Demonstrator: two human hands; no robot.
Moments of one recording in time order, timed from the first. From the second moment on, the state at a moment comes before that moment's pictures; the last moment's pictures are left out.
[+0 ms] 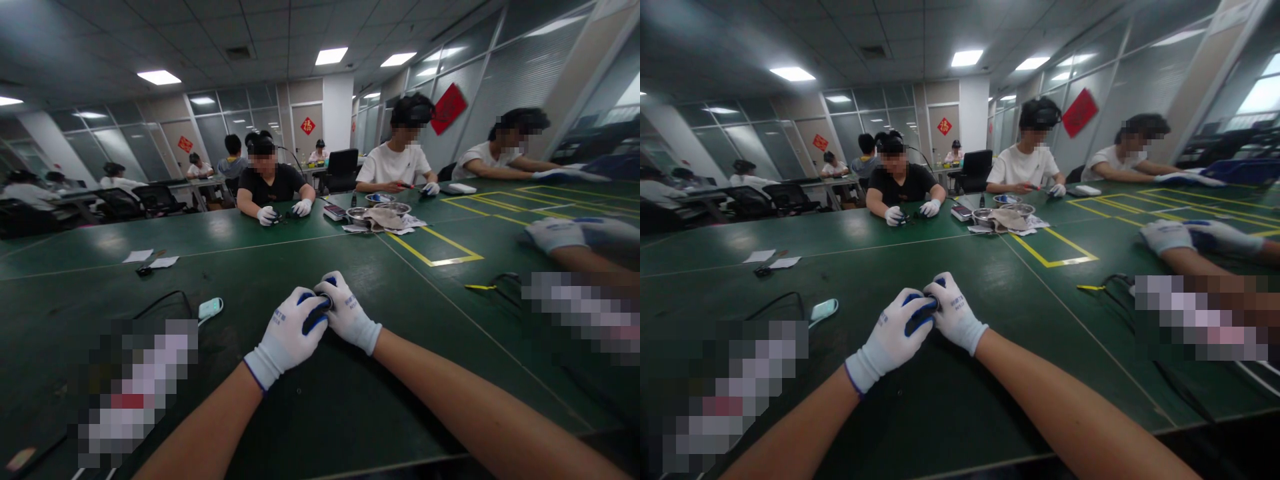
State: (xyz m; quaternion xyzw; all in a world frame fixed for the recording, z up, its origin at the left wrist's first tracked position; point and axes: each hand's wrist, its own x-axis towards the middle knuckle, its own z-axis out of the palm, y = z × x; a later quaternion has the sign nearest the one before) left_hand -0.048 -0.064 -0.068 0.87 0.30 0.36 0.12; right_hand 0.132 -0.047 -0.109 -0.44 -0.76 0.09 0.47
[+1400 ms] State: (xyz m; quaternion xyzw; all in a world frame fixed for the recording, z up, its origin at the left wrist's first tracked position) left_hand -0.046 -0.063 -0.069 0.88 0.32 0.33 0.16; right_hand 0.131 -0.059 -0.098 -0.49 -0.77 0.07 0.41
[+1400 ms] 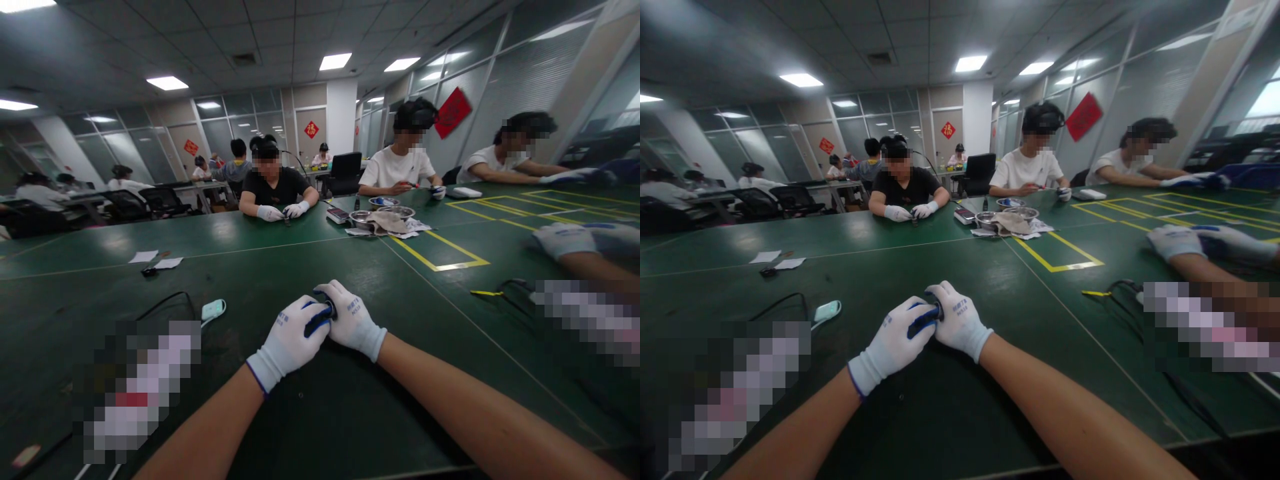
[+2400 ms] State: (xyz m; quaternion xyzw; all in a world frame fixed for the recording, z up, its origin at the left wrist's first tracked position) left_hand -0.046 -0.063 -0.071 0.87 0.31 0.34 0.17; right_hand 0.131 -0.061 -0.098 -0.47 -0.78 0.08 0.40
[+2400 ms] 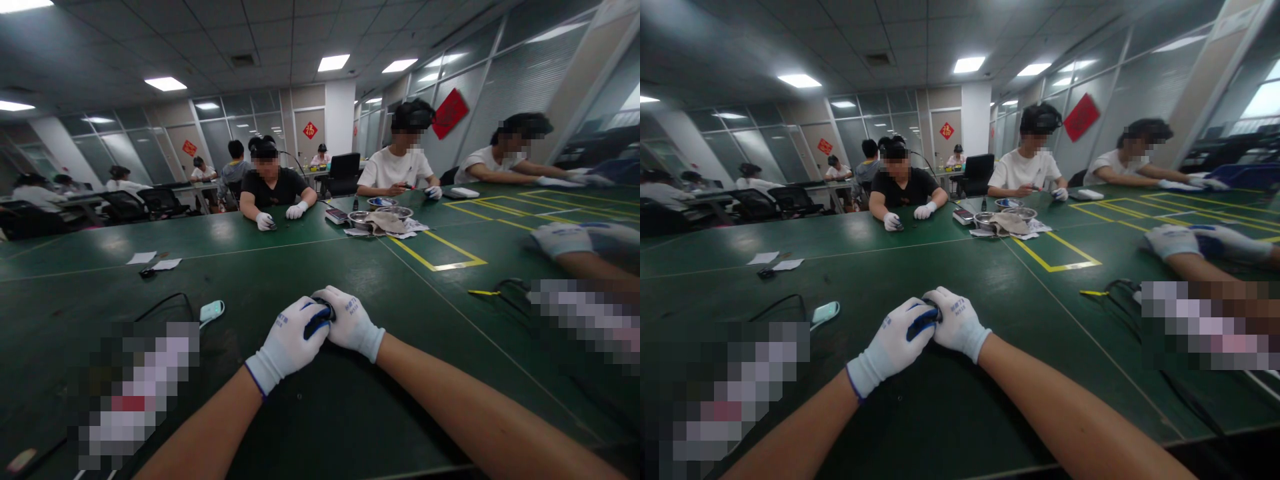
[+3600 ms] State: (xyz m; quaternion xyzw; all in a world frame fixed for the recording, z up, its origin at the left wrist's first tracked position) left_hand -0.046 -0.063 -0.069 0.87 0.31 0.33 0.17; right_hand 0.131 -0.061 -0.098 -0.46 -0.79 0.08 0.40
